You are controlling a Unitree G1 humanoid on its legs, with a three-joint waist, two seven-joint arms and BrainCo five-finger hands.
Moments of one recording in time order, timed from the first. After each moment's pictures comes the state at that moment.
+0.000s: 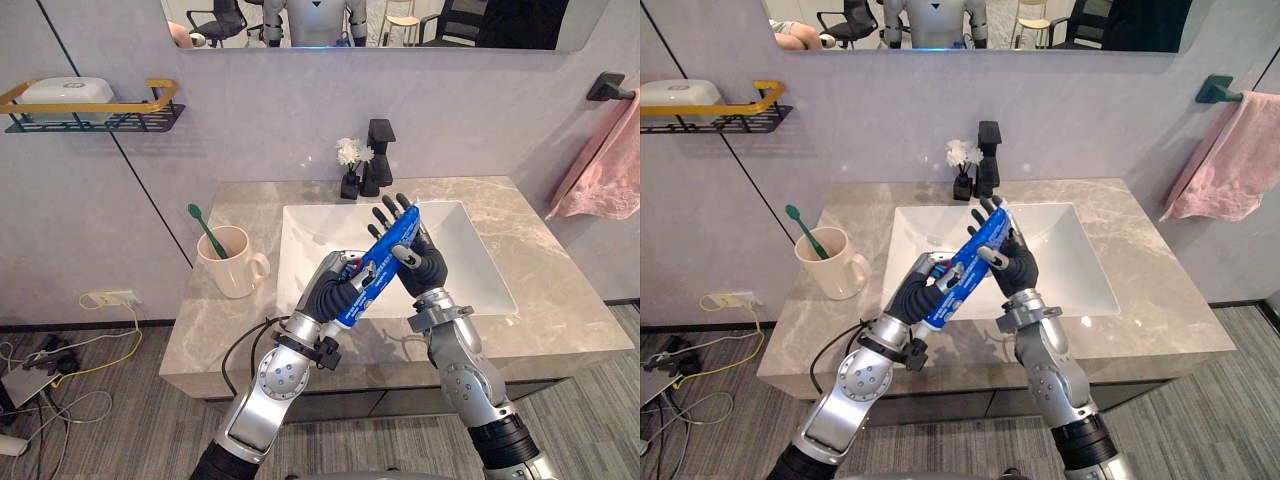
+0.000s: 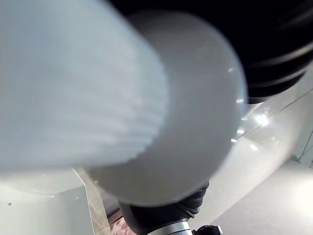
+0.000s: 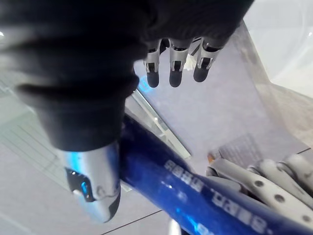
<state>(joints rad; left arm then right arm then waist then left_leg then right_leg) -0.01 0.12 -0.43 -0.27 0.35 -0.13 0.06 -0.13 -0.16 0.25 -0.10 0.82 -0.11 0.11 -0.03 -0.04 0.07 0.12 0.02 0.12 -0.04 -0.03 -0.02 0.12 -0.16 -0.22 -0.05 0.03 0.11</state>
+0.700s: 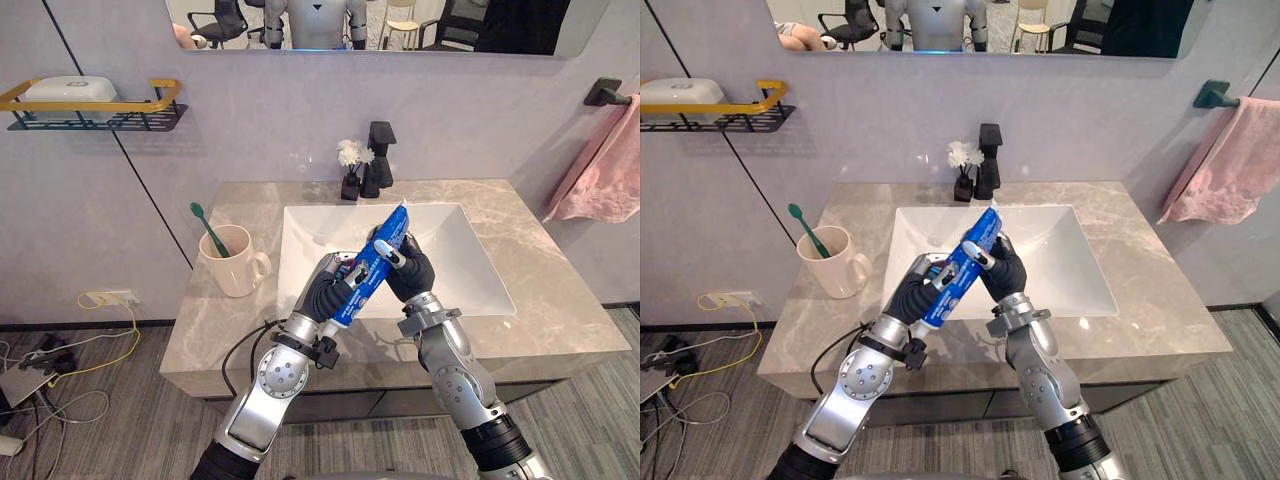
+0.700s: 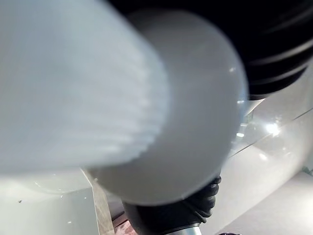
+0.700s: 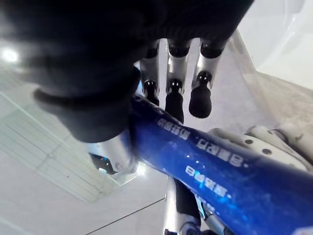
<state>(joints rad) -0.01 0.12 -0.44 -0.23 0.32 -0.12 0.07 -0.13 -0.15 0.29 -0.09 0.82 -0.11 0.14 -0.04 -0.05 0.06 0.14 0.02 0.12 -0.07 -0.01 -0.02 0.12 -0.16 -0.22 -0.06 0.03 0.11</state>
